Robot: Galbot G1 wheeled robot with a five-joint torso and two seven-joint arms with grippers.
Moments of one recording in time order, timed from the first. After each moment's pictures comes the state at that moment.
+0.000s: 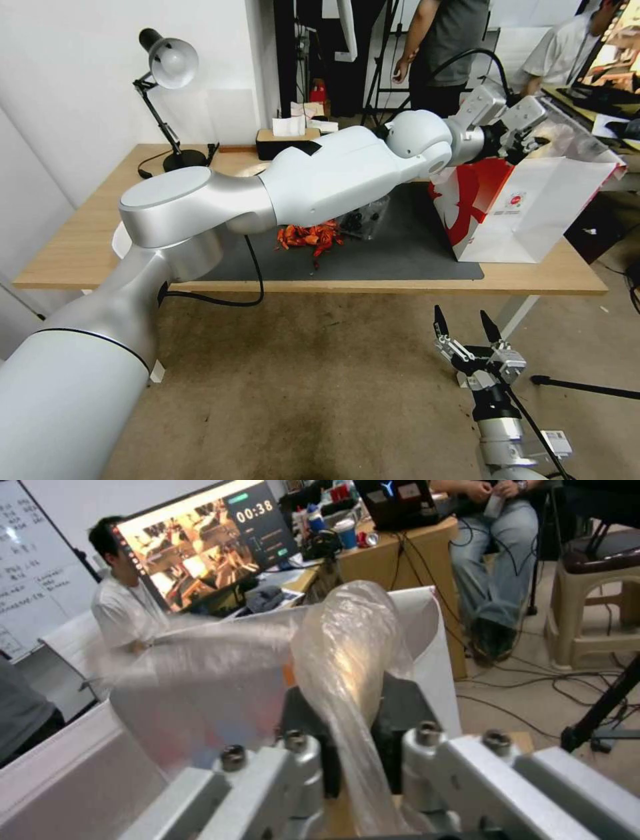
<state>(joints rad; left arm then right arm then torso) -0.41 -1.61 0.89 -1.08 -1.09 0.21 0.20 -1.76 1.34 0.57 2.01 0.48 0.41 -0.08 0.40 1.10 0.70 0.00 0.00</state>
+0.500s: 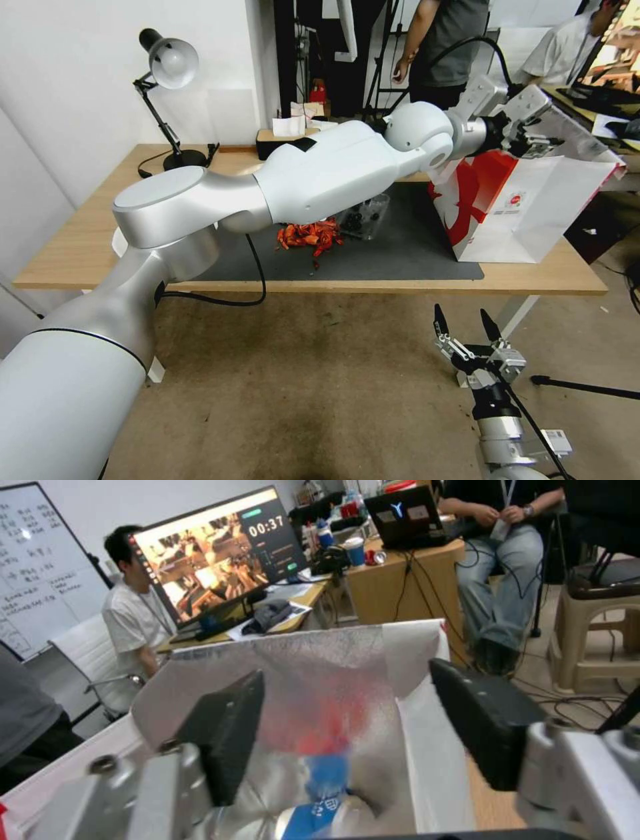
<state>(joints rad) -0.40 -1.60 0.85 -1.11 -1.10 0.22 0.18 -1.75 1.34 0.57 2.01 0.49 0.41 -0.08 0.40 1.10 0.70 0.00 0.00</state>
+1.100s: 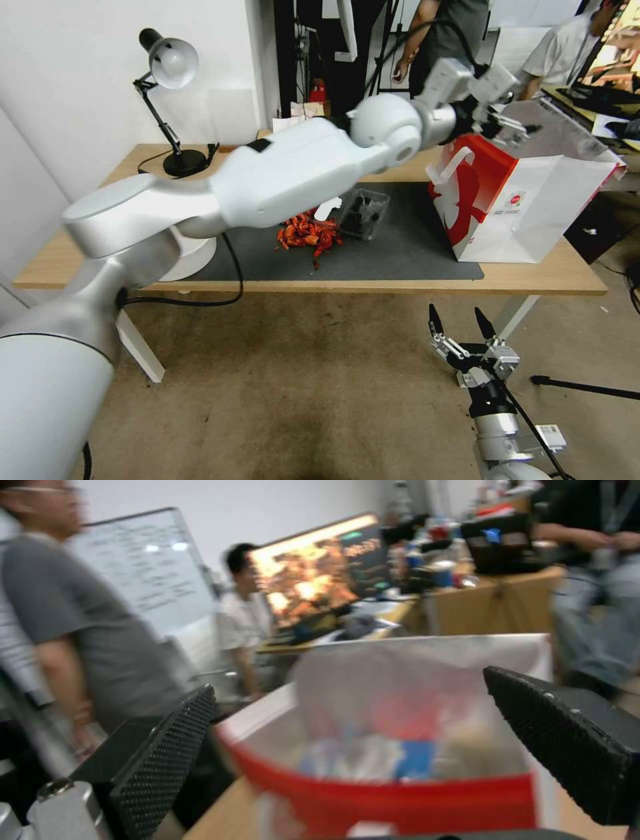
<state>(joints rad) -0.32 -1.31 0.72 -1.45 -1.09 0.26 -0.07 -1.73 1.31 0.55 2.00 0.48 0.39 -0.08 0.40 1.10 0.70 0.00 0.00</state>
